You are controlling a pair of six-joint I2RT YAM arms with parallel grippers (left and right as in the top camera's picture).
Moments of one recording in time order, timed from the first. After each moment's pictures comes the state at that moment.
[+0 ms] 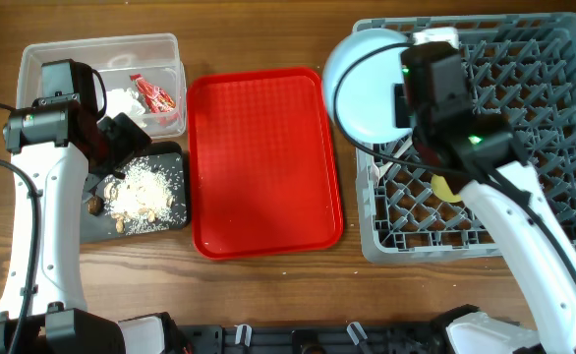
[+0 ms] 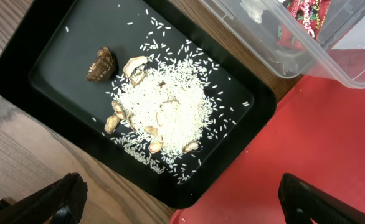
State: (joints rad) left arm 0.16 1.48 1.37 -1.22 -0.11 -0.64; right arm 0.36 1.38 1.36 -0.77 0.55 0.09
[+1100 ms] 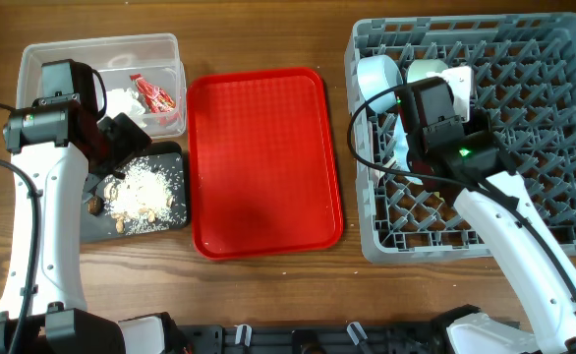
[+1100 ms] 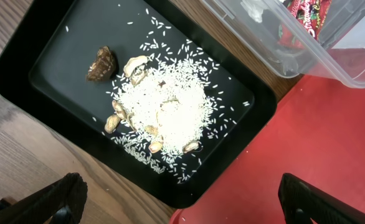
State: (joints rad) left arm 0.16 1.48 1.37 -1.23 -0.11 -0.64; right arm 0.35 1.36 1.18 -0.87 0.82 0.09
